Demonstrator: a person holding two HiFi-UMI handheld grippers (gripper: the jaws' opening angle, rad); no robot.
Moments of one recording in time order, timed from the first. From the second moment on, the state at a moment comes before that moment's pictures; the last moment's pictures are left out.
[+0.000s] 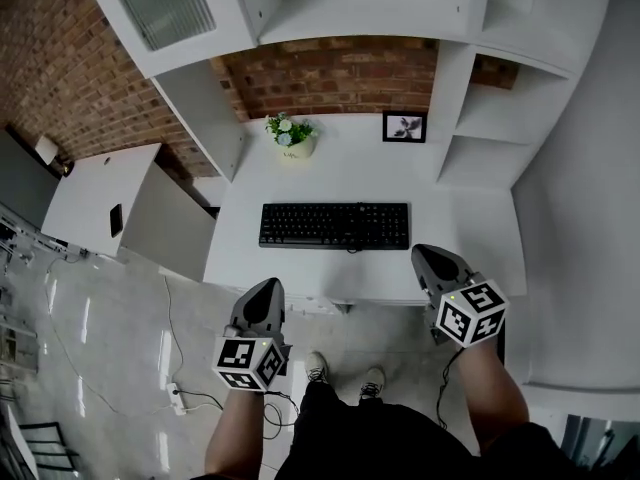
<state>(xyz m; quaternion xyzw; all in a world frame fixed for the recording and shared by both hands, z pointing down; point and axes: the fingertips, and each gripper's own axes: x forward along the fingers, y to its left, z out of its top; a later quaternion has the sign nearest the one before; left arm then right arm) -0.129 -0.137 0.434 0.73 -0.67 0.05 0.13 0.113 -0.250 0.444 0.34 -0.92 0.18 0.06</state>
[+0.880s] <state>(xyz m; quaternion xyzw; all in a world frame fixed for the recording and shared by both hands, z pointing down) -0.179 -0.080 0.437 0.77 -0.62 0.01 0.17 0.053 -0.153 0.438 0.40 -0.90 0.18 0.07</state>
